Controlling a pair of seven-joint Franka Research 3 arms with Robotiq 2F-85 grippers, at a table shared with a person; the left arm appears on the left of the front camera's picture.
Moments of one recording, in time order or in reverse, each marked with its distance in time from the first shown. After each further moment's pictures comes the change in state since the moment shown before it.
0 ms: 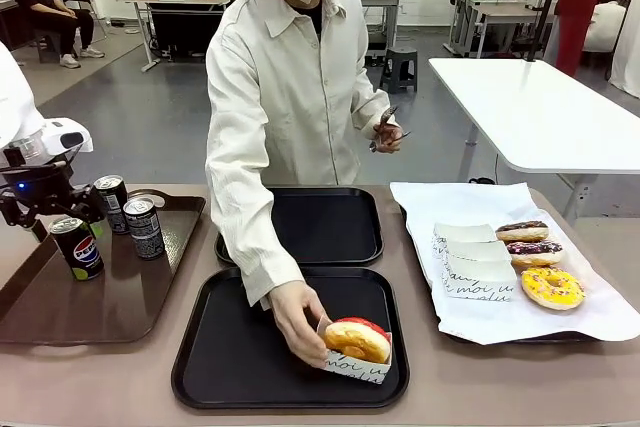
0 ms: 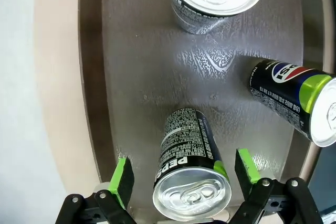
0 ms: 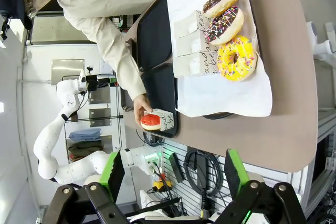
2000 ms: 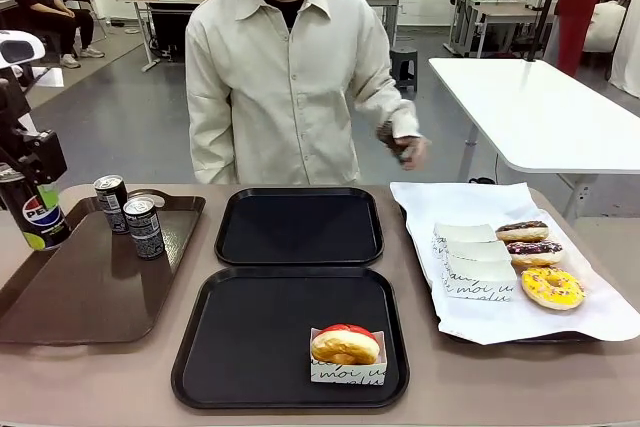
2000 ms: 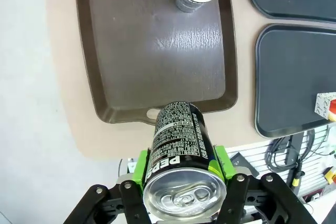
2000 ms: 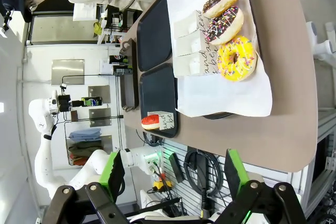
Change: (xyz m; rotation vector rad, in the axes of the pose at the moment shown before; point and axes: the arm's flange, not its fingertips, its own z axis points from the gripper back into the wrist) left arm -0.093 -0.044 0.169 -0.042 0.060 -0.099; right arm 0.000 0.000 0.000 0.000 0.000 -0.001
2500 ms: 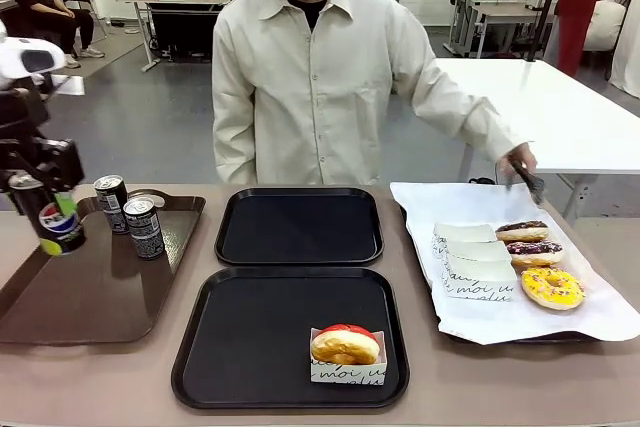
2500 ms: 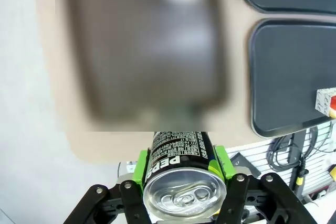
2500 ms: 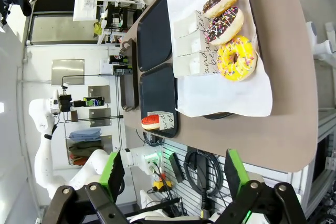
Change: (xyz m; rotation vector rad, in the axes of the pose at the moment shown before) left arm -0.003 -0.030 -0.010 0.017 -0.004 -0.049; right arm 0.000 0.000 0.000 0.000 0.000 0.000
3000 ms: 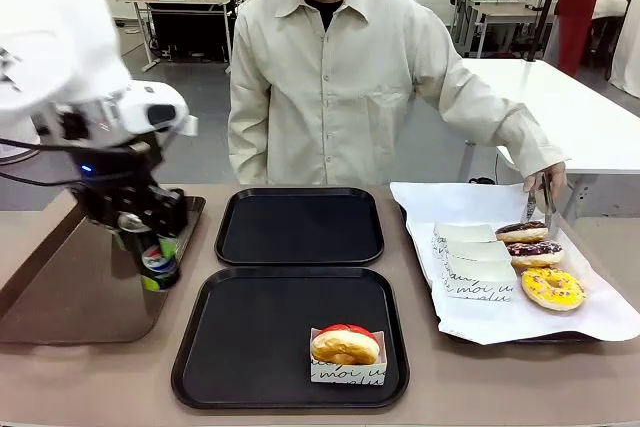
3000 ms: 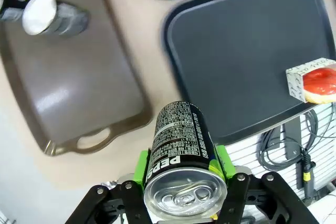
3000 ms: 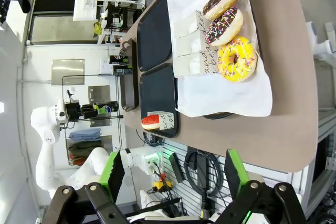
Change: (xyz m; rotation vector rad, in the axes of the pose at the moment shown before) left arm -0.027 -0.152 -0.049 0.020 -0.035 -0.222; right arm 0.000 0.000 0.000 0.000 0.000 0.000
